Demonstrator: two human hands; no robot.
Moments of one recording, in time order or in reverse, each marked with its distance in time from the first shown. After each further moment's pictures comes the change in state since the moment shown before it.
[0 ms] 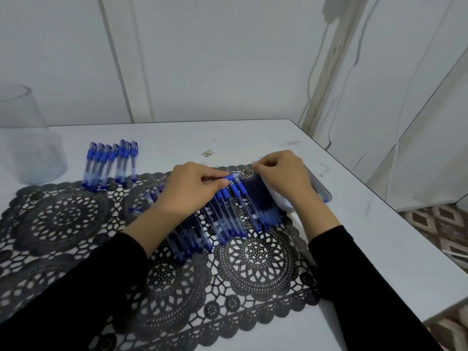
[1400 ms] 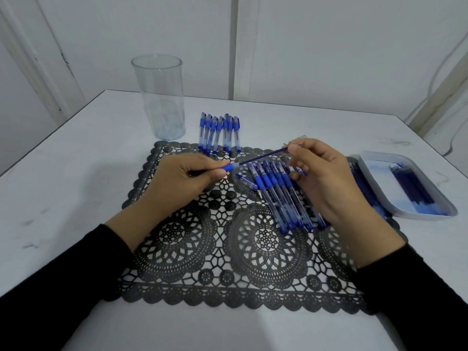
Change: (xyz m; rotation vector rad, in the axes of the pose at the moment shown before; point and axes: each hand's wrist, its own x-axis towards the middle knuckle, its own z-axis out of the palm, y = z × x) left_hand -0.109 -0.096 -0.122 -0.032 0.321 0.176; right_hand -0.072 -0.088 0.065 1.088 -0.411 -0.052
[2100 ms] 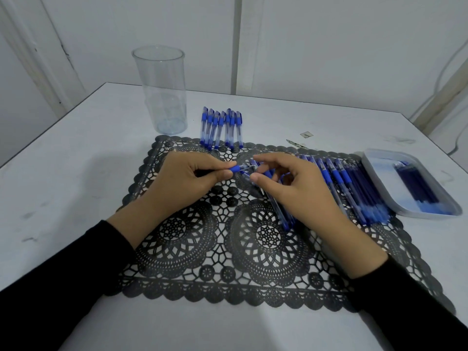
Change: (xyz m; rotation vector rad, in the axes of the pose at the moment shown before) left_hand -0.001 0.002 0.004 0.053 -0.024 0.067; right_hand -0.014 0.021 0.020 -0.736 -0.176 -0.275
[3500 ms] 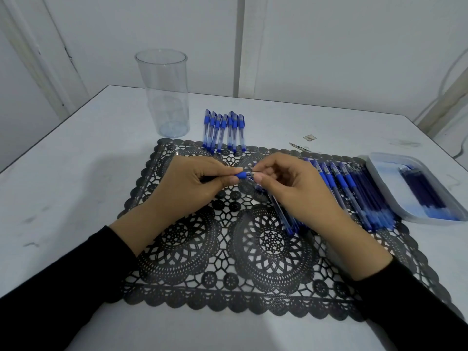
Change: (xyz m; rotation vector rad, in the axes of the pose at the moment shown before) left_hand 0.001 0.001 0.003 -0.034 -0.001 0.095; right_hand 0.008 -0.003 0.003 0.156 -0.096 -0.019
